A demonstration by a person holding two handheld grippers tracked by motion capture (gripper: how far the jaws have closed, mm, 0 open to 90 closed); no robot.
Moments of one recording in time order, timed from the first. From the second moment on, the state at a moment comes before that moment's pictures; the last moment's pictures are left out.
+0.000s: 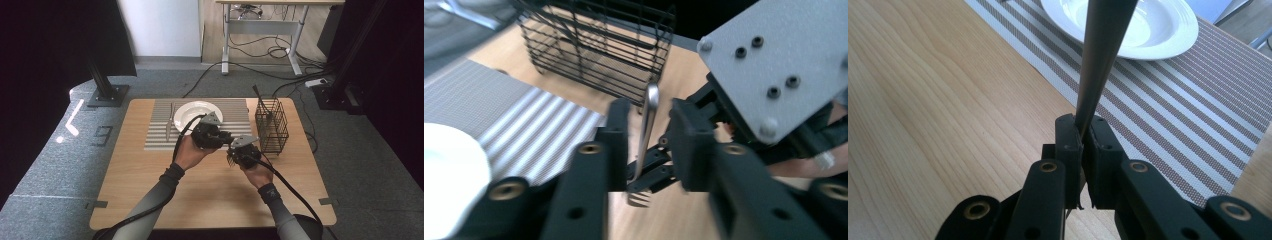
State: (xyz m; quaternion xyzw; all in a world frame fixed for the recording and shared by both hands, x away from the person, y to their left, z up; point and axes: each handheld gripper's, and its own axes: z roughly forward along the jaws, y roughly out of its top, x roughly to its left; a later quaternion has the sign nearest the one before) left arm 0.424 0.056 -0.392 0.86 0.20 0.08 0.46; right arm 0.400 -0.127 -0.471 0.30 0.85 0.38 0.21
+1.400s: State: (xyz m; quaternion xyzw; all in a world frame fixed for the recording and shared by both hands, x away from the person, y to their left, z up) left arm 0.341 0.157 -0.541 0.86 0.32 0.12 0.39; right arm 0.482 -0.138 -0.464 0.39 0.83 0.34 0.22
